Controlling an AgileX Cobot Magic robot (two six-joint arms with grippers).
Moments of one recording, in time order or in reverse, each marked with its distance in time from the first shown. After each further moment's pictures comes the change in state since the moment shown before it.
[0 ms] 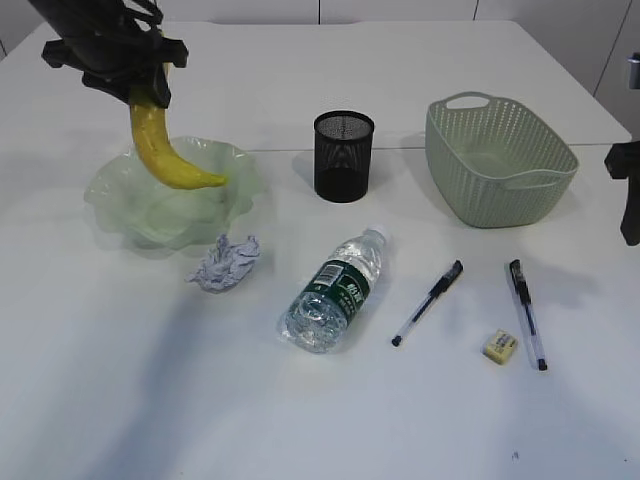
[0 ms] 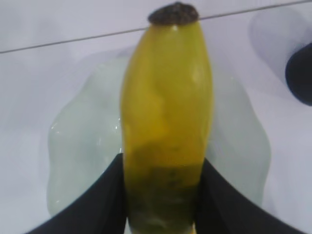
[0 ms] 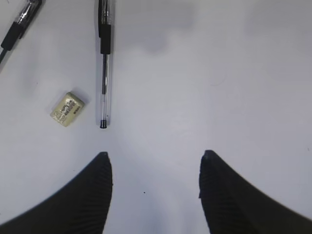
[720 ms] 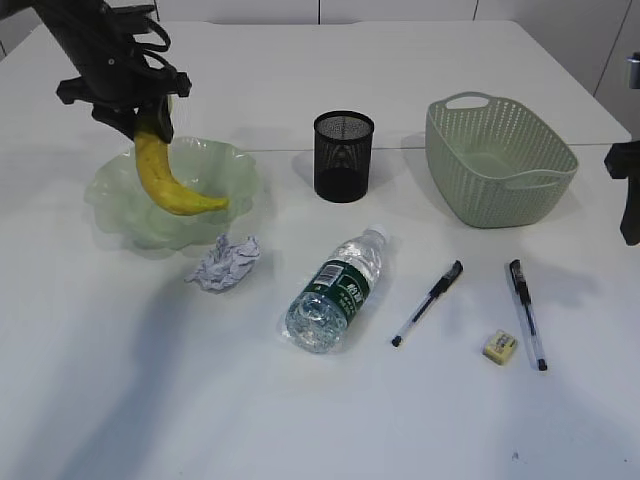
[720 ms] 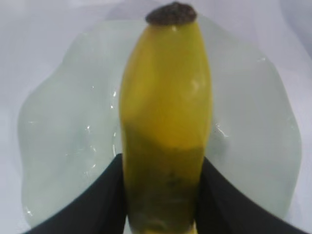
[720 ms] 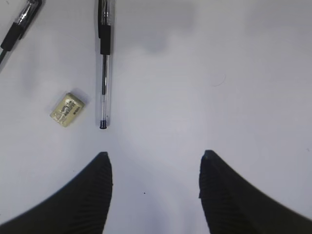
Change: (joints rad) left arm 0.044 0.232 -0.283 -0.064 0.241 0.000; right arm 0.000 0.000 0.000 0.000 -0.002 0.000
